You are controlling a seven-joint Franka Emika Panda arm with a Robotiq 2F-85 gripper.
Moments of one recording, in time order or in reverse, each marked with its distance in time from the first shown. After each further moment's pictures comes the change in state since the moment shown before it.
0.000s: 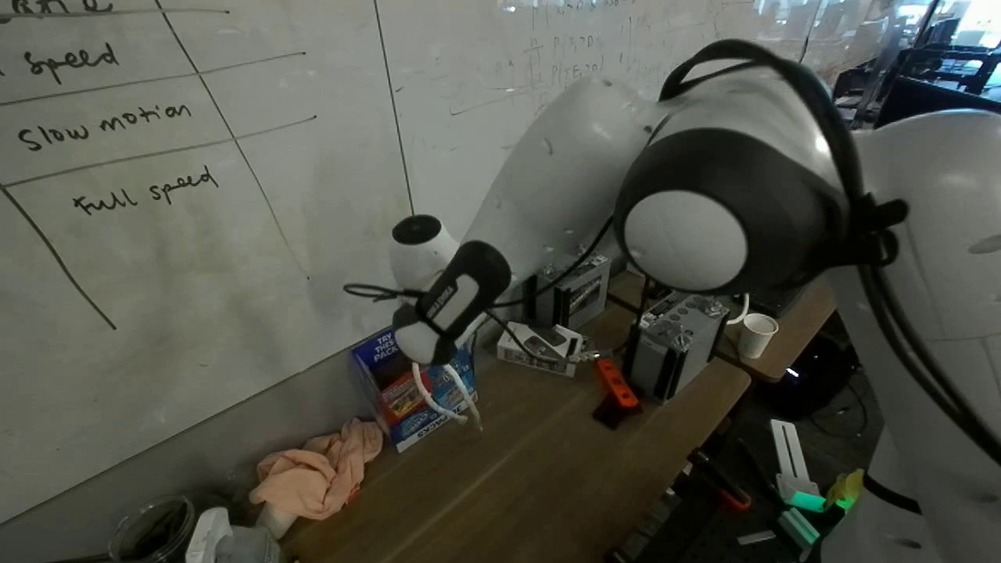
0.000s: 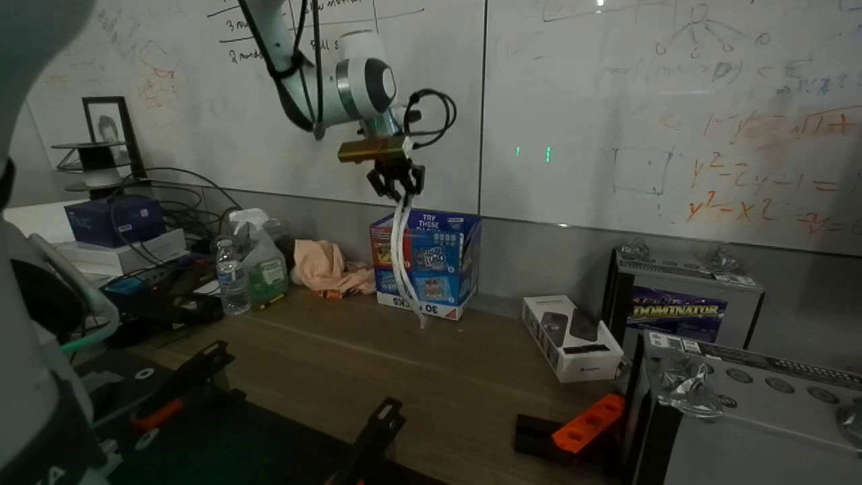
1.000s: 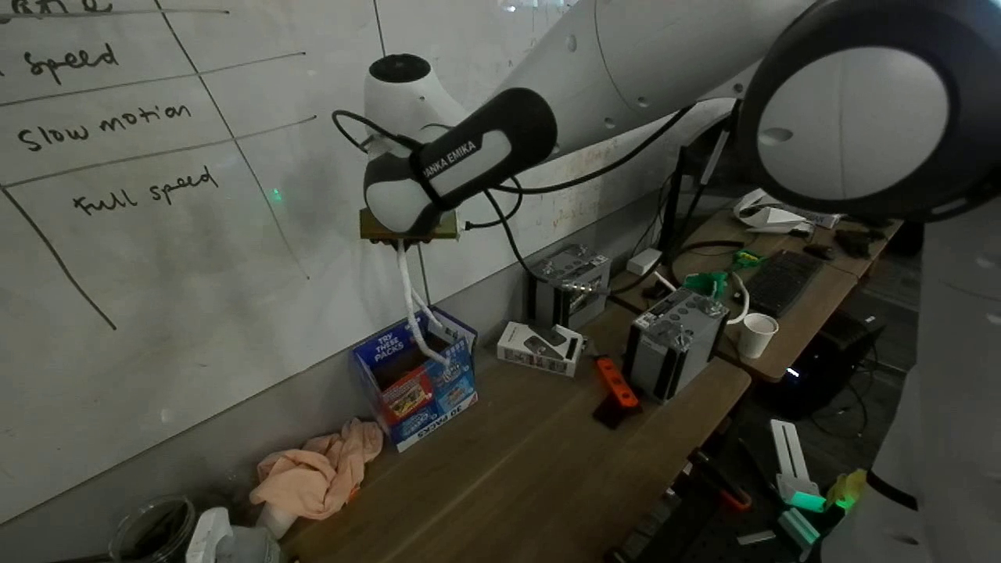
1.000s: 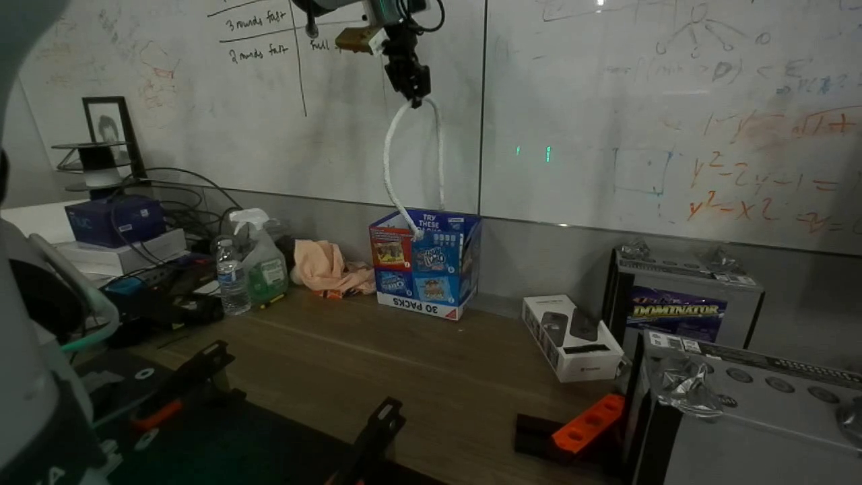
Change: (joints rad) arm -0.108 -0.232 0.088 0.159 -0.123 -0.216 0.653
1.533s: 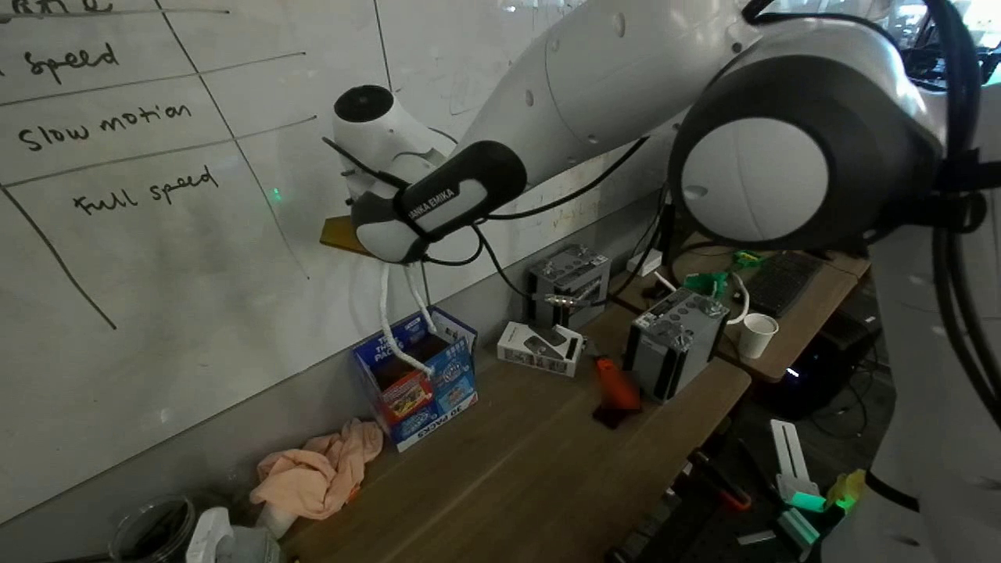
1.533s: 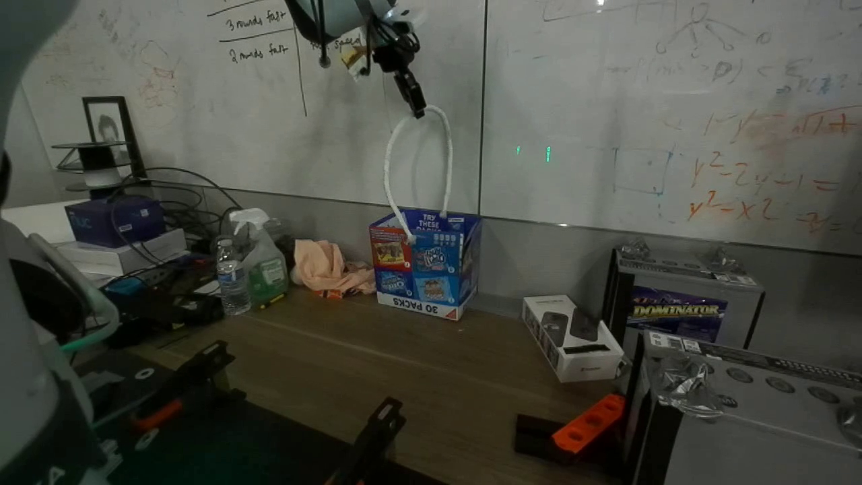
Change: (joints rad) arm 0.031 0.129 -0.018 0.127 -0.158 -0.009 0.508
